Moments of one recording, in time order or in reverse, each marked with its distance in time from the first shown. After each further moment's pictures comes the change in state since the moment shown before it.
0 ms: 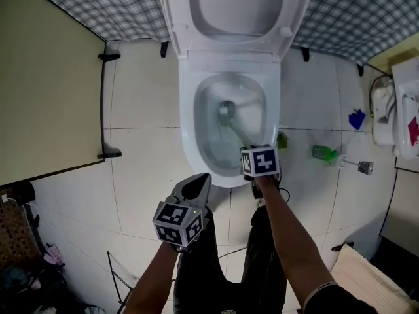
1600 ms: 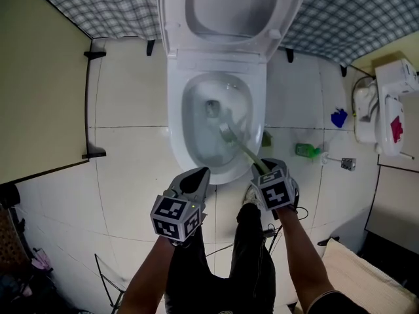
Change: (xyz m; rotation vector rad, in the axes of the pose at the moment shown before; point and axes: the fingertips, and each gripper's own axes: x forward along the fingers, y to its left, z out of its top) left arm 0.011 -0.021 0.013 -0.013 -0.045 -0.104; right arm -0.107 -0.015 -0.034 -0.317 0.017 -0.136
